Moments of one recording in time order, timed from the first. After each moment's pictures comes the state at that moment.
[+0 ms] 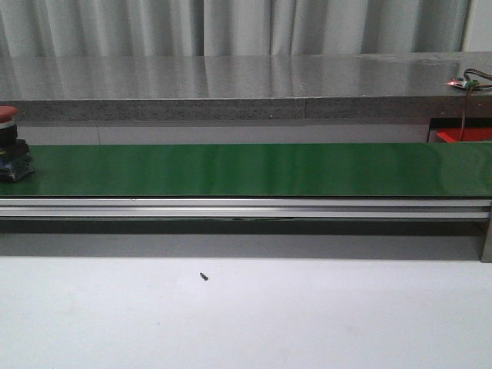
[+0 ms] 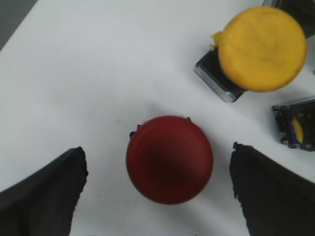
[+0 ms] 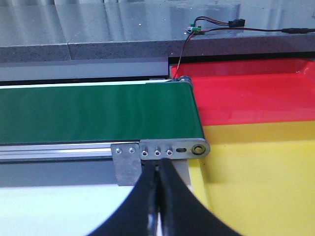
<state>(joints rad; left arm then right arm) 0.61 1.87 -1.24 -0.05 0.63 0.05 -0.03 -0.01 0.03 -0.03 0.17 0.12</state>
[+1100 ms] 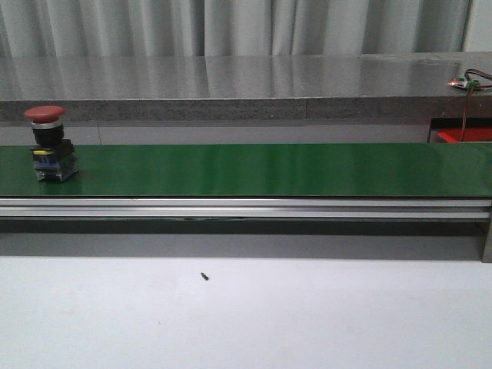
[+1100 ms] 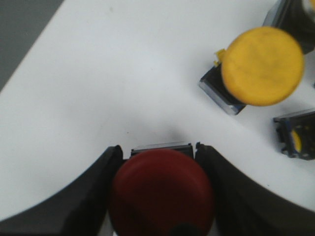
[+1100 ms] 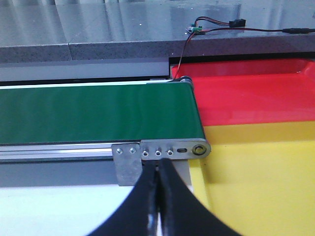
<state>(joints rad) 0.61 1.82 -1.24 -0.03 0.62 0.05 -0.03 -0.01 0.03 -0.03 0.17 0.12</state>
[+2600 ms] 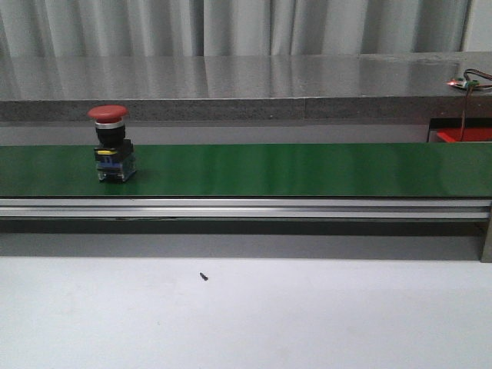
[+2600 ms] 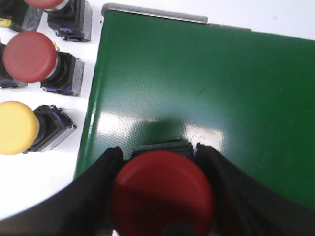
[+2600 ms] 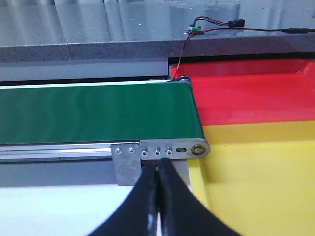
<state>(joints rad) 0.15 1.69 -1.24 -0.04 0.71 0.05 -0.03 -0.01 0.03 -0.03 0.17 0.12</state>
